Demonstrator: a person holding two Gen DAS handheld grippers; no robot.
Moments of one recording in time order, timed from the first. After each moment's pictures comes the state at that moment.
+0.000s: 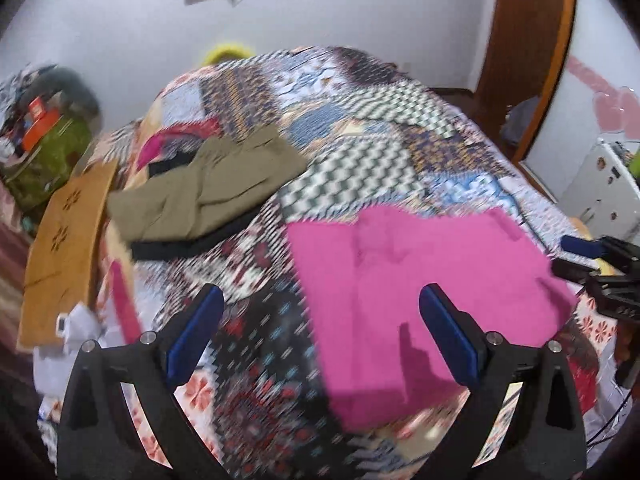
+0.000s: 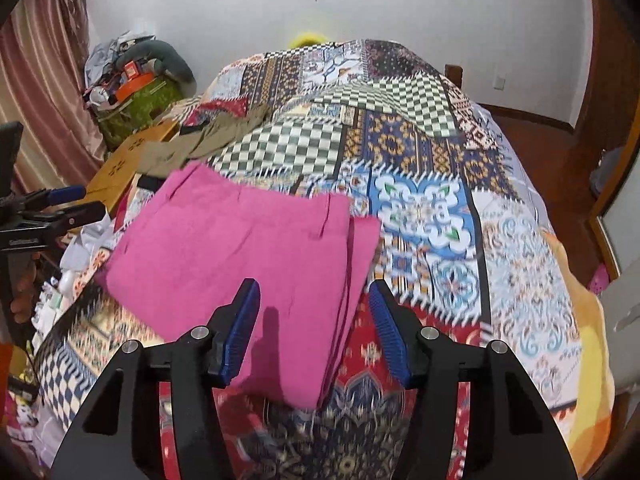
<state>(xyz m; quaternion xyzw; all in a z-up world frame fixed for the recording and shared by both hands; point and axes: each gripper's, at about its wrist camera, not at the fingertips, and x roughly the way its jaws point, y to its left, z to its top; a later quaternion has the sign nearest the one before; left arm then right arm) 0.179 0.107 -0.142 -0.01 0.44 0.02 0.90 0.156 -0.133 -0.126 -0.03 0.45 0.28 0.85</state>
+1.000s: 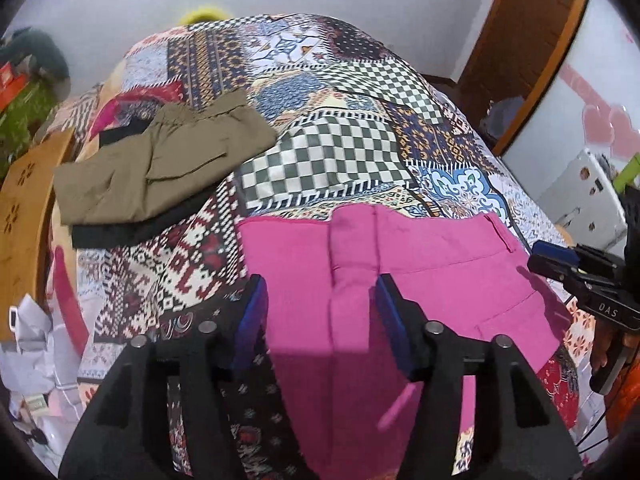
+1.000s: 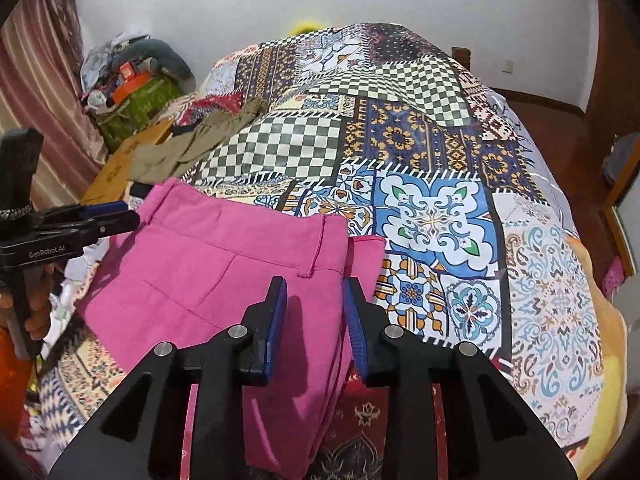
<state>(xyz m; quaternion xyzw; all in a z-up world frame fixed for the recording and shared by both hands) 0.215 0.122 -0.180 -0.08 0.48 -0.03 0.87 0.192 -0.132 -0.142 -0.01 0.48 0.29 0.83</state>
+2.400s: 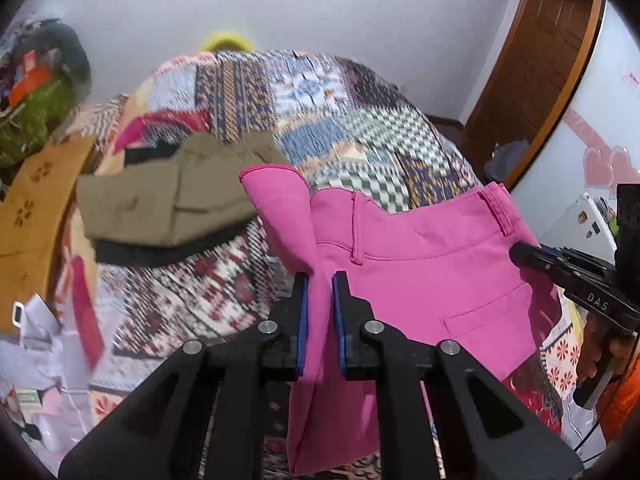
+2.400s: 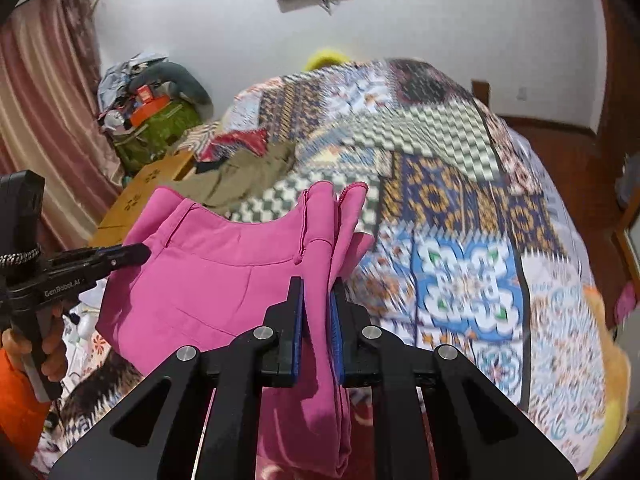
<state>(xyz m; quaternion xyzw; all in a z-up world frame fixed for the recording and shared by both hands) 0.213 0.152 -0.143 -0.11 0.42 0.00 0.90 0.213 -0.086 -0.108 0.00 0.43 0.32 0.85</state>
